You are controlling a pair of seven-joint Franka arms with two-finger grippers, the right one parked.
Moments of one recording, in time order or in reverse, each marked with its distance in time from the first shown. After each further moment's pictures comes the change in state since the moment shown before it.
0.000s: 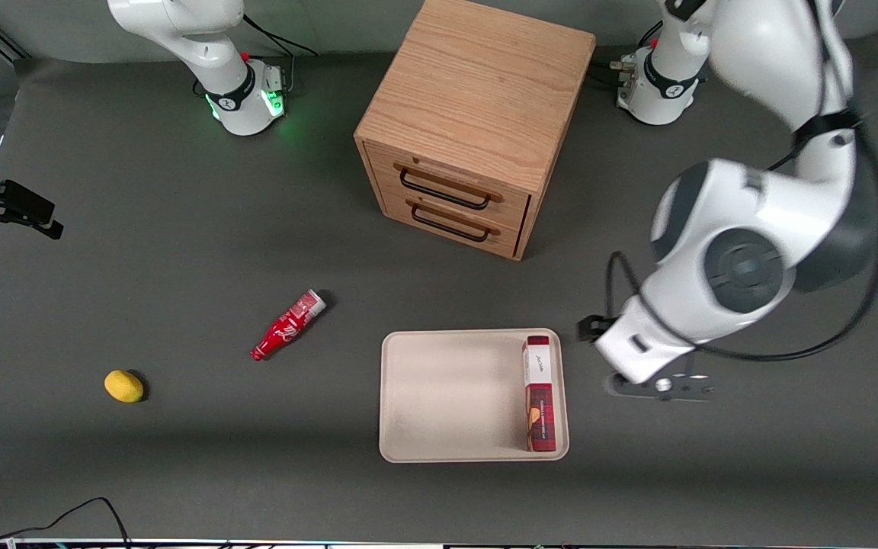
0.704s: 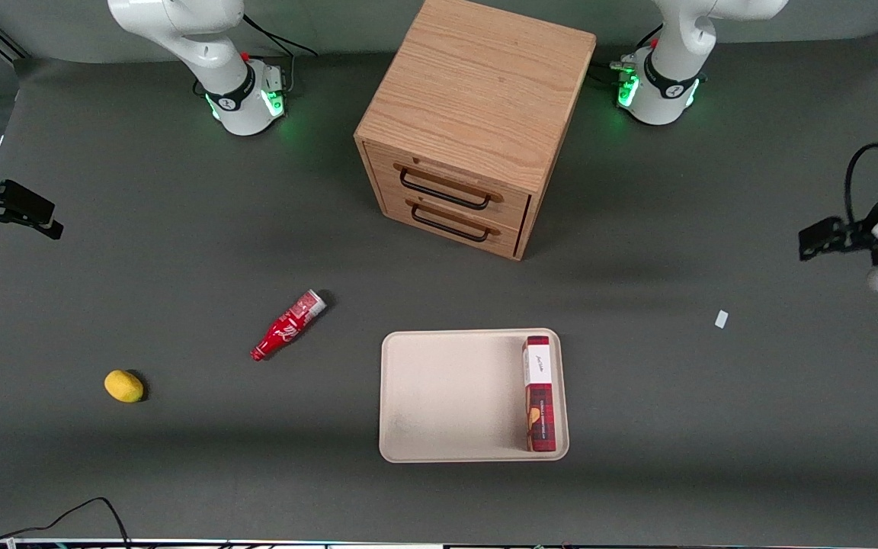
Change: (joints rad) arm 0.048 -0.513 0.300 -0.570 0.055 0.047 0.375
